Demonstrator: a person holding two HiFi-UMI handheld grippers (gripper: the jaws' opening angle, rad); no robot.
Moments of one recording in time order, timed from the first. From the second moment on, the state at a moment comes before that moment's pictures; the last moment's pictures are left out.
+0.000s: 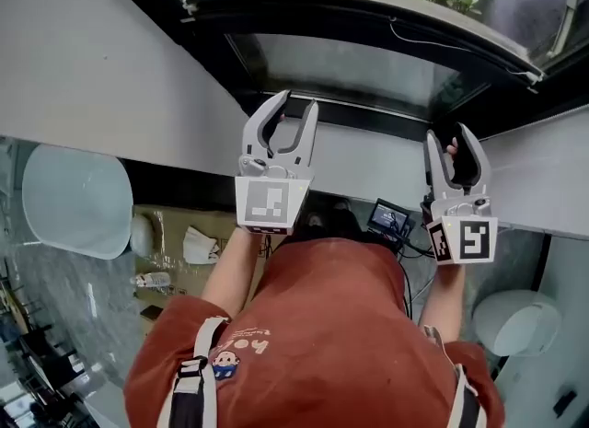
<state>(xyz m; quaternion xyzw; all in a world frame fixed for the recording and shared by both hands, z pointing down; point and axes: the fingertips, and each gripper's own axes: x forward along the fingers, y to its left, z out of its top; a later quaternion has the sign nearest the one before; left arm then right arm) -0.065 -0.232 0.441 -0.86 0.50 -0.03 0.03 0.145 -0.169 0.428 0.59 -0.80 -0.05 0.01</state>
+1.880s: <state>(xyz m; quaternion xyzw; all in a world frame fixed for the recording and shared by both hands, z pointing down) -0.058 -0.232 0.437 -0.86 0.51 -0.02 0.05 0.136 -0.182 0.430 0.60 -0.79 -0.07 0.00</state>
